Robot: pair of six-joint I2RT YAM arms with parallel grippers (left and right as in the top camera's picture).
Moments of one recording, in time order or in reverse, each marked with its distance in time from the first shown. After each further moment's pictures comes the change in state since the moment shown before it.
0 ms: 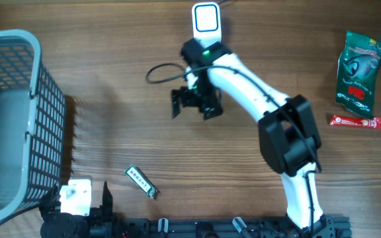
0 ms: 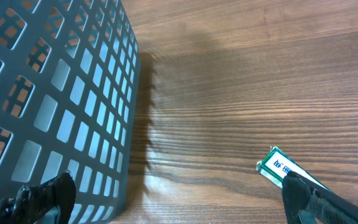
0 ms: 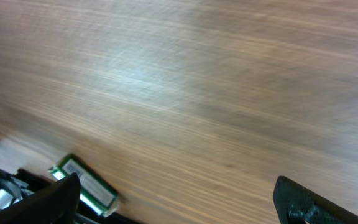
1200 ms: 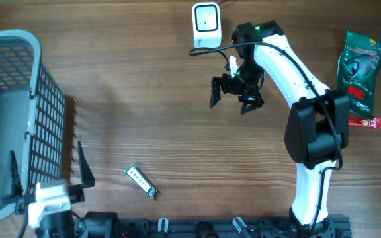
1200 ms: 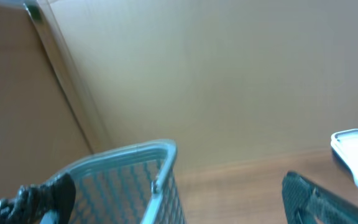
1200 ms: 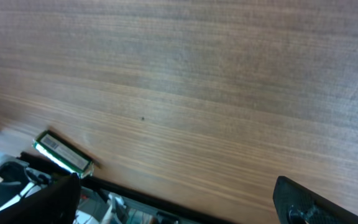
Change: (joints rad) left arm 0.000 0.000 0.004 0.796 0.005 0.220; right arm -0.239 -0.040 0.000 -0.227 0.002 -0.163
